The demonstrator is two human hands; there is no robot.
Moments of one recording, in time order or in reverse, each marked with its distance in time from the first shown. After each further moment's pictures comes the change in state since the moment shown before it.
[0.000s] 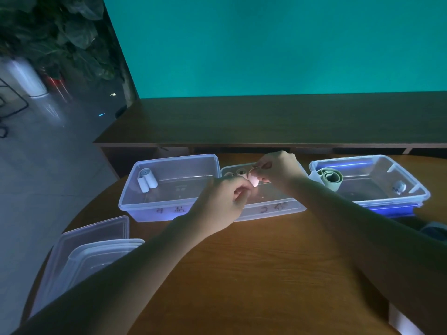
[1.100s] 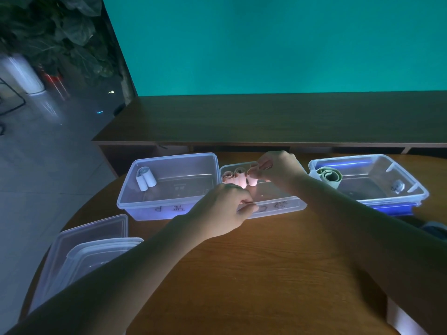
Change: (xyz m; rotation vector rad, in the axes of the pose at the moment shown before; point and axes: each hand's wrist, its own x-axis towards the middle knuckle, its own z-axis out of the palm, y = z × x) left_hand -0.003 0.005 -0.001 0.085 -0.265 -0.062; right_hand 0.006 0.008 0.002 0.004 -0.060 0.012
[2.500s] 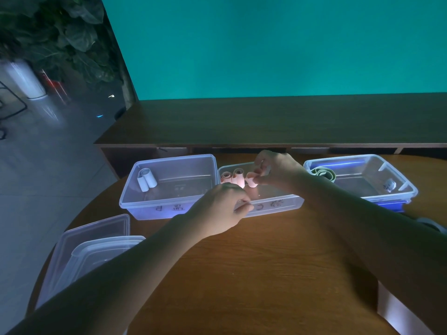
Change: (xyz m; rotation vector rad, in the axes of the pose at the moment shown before) left_hand -0.003 -0.001 -0.001 0.025 -0.018 0.015; right_hand -0.008 -0.002 -0.013 -0.249 -0.080 -0.094
